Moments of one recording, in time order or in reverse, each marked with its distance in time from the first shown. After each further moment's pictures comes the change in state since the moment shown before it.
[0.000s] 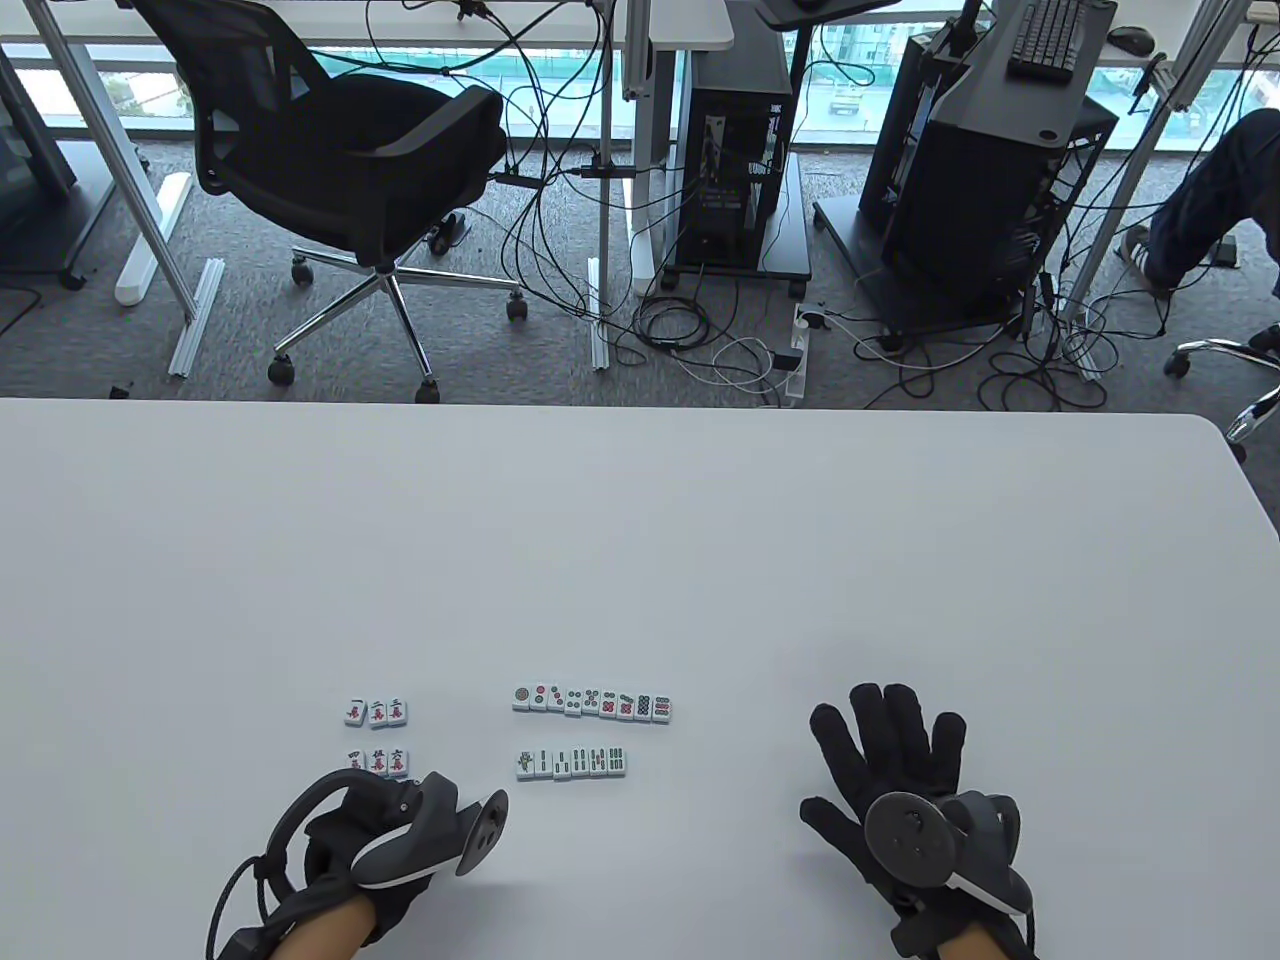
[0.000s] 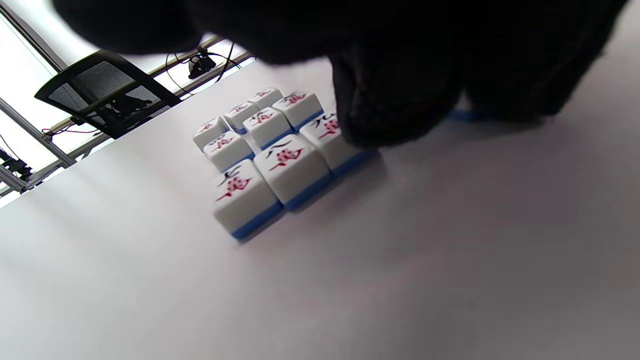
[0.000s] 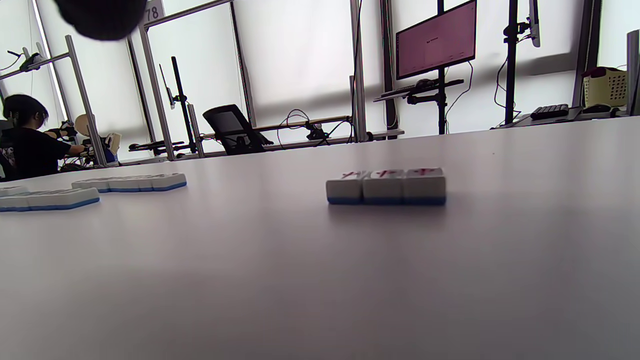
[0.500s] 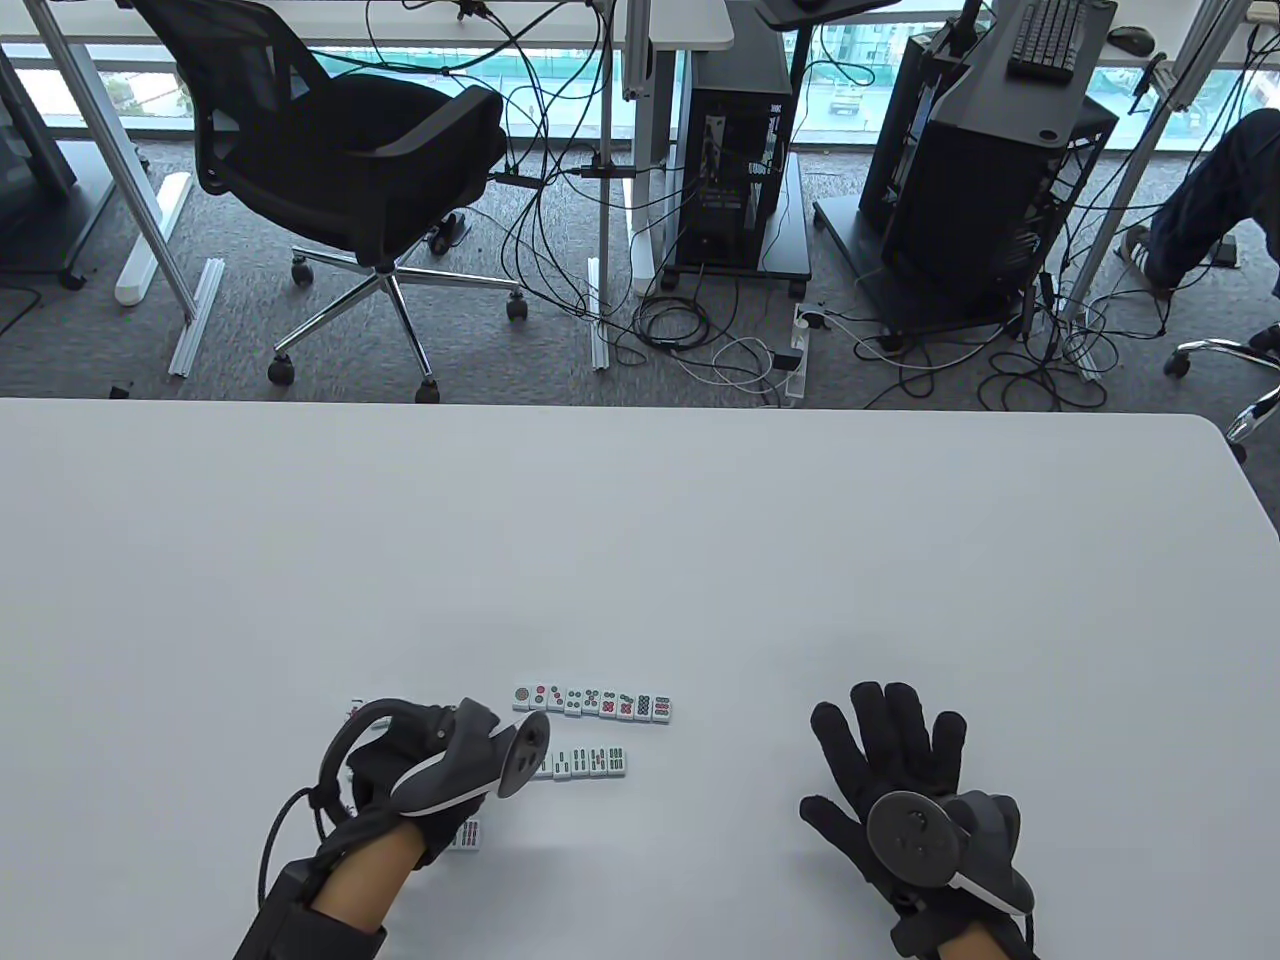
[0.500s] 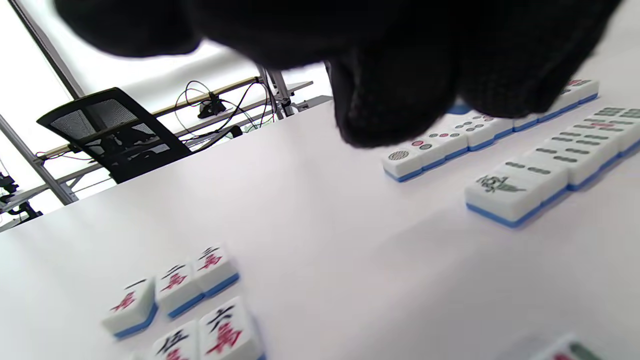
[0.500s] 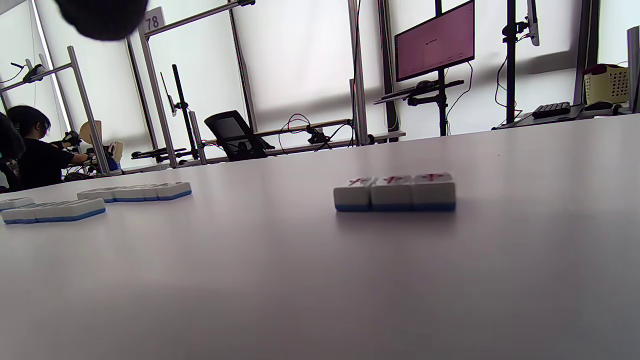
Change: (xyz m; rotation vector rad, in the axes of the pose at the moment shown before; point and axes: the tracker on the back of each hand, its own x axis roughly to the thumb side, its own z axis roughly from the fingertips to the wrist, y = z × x) left_hand 0.003 0.075 -0.040 0.168 0.022 0.123; right_hand 0.000 -0.001 -0.001 -0.013 -0.003 -0.025
